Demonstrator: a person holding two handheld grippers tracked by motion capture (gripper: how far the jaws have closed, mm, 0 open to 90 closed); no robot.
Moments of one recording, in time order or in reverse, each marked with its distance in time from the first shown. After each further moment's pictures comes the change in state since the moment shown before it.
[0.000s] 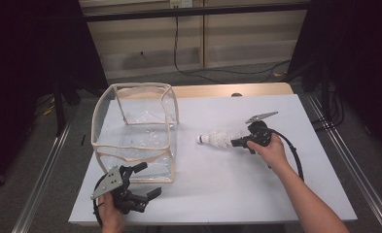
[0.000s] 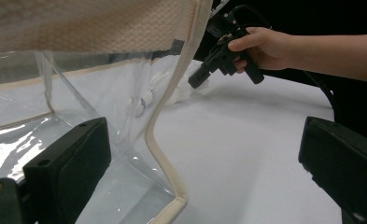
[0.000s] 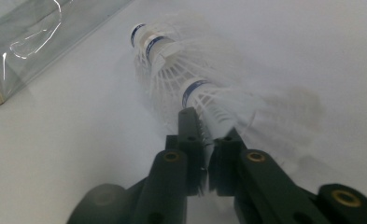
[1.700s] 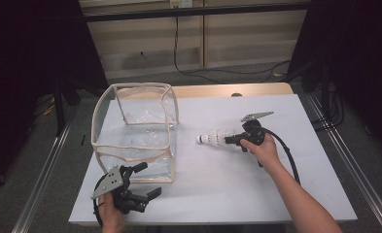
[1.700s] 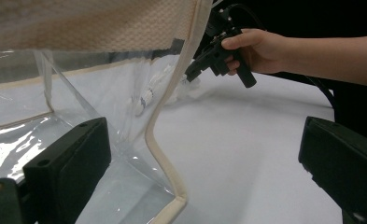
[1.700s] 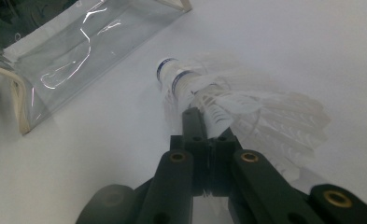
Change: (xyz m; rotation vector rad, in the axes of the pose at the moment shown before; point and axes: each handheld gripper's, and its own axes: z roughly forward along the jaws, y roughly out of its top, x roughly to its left) left arm 0.000 0.000 0.001 0.000 -0.002 -0.002; right arm 0.007 0.007 0.015 -0.097 0.071 0.009
